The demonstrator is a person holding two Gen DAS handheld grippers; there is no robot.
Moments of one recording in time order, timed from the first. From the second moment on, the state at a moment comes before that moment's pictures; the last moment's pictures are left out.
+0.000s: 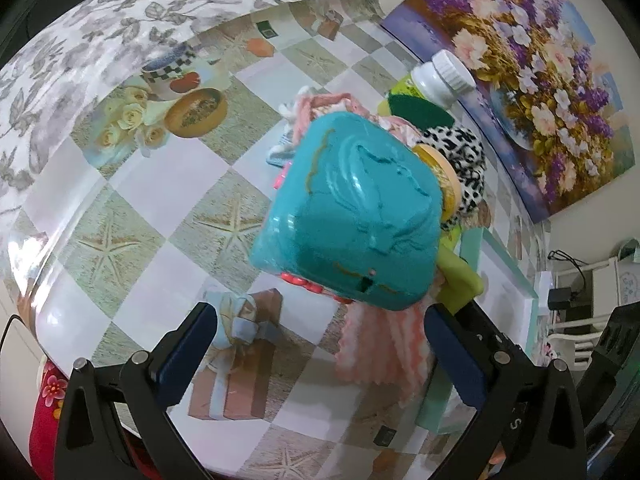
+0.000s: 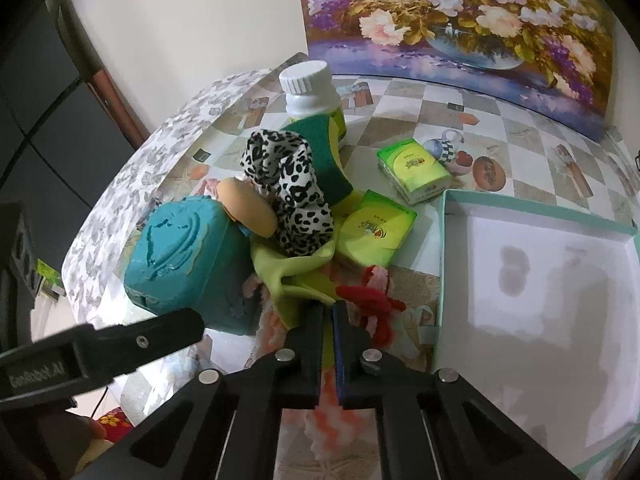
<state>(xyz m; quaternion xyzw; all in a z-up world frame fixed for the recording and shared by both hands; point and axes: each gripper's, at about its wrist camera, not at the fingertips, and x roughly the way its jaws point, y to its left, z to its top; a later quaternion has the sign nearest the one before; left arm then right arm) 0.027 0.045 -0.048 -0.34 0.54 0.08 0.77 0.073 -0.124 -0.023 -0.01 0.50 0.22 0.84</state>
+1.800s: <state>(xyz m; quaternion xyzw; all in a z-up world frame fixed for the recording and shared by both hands) 0.031 0.001 -0.074 -0.32 0.59 -0.01 0.74 0.091 -0.113 -0.033 0.05 0.53 0.26 0.80</state>
